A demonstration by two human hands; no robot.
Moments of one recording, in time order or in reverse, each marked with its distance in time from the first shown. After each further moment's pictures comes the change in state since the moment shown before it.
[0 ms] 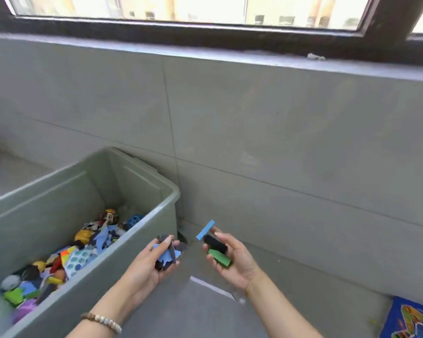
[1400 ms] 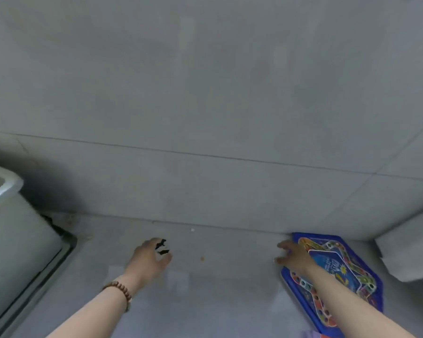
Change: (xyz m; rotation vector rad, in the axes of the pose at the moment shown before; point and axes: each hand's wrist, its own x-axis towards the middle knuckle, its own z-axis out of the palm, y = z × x) left_hand 0.108 -0.175 0.157 1.456 -0.216 0.188; right_hand -0.136 -0.110 -0.382 -1.260 0.922 0.023
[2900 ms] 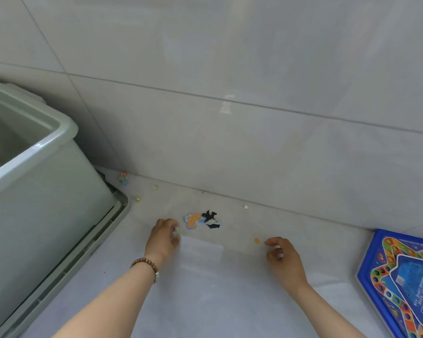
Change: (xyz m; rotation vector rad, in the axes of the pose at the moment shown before) left_hand 0.052 -0.131 0.032 -0.109 0.173 -0.152; right_hand 0.011 -0.059 0.188 0.285 0.186 -0.361
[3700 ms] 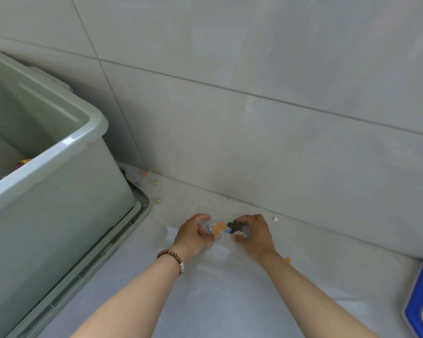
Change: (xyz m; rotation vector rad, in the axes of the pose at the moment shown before) left_hand 0.043 0.001 0.003 -0.350 -0.149 -0.024; right_hand 0.061 -0.083 0.112 -0.223 -0.319 -0.056
